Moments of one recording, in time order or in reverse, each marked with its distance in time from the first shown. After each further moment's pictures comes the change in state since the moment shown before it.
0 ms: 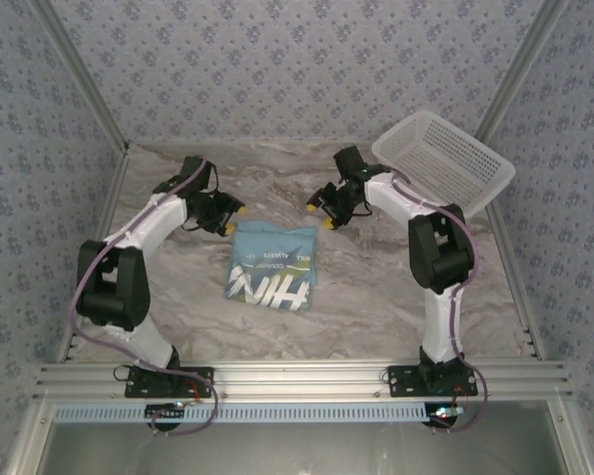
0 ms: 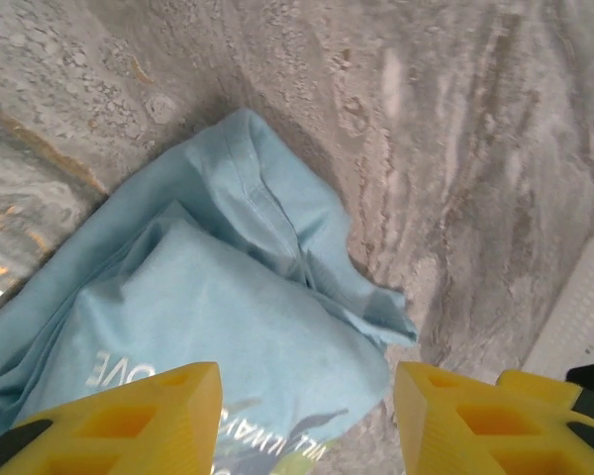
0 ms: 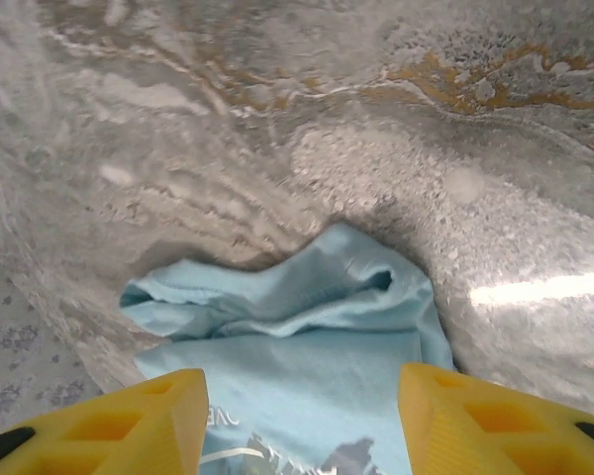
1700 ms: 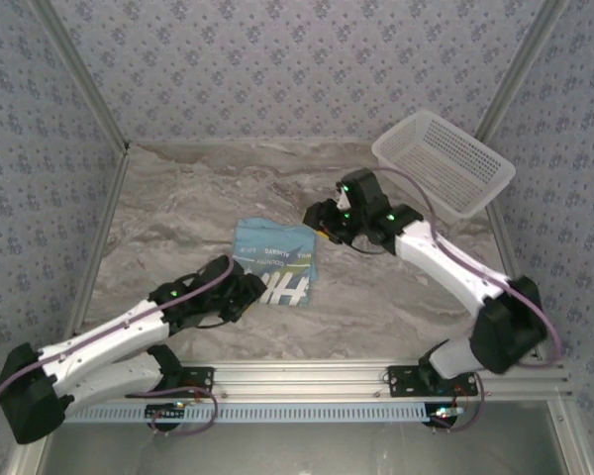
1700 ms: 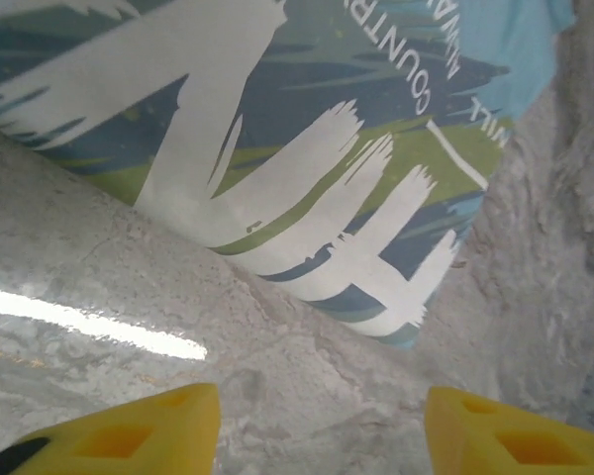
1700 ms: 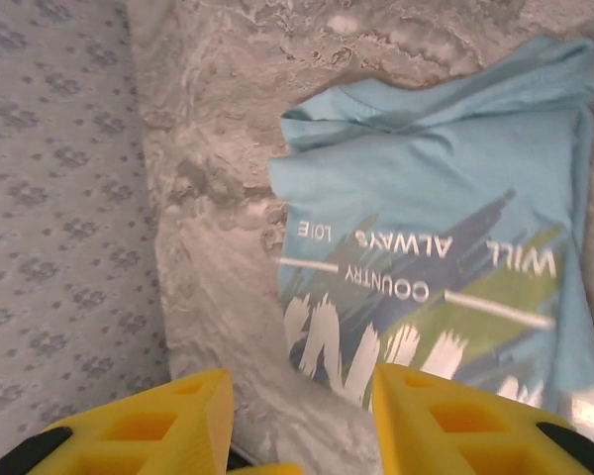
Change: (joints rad) left arm -0.653 -0.684 -0.655 0.126 -0.371 -0.379; right arm 0.183 -0.622 -0.475 0.251 0.079 -0.037
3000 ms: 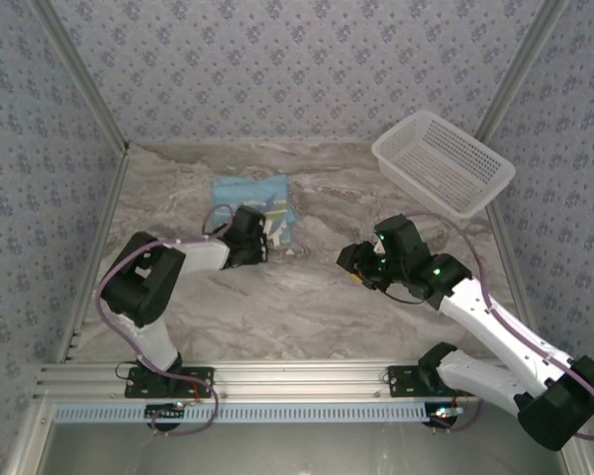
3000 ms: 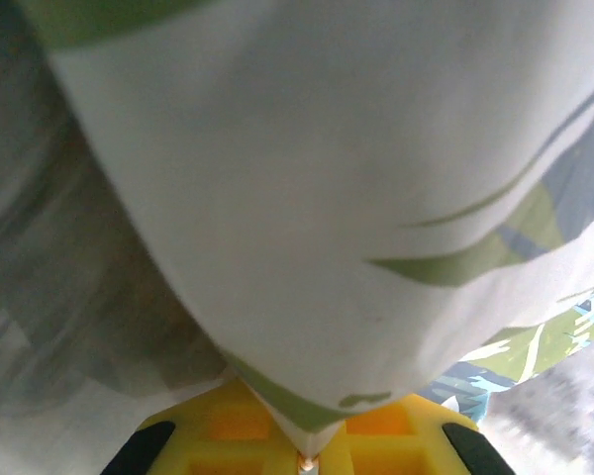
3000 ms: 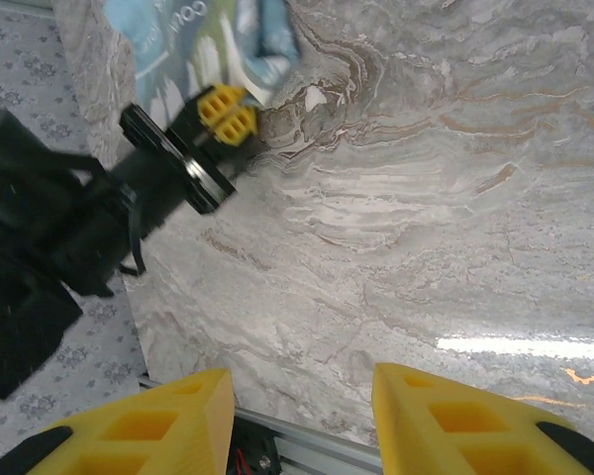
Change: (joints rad) left arm 0.400 0.840 0.304 0.563 0.014 -0.552; right arm 0.020 -0.427 -0.290 -0.193 0.090 0.126
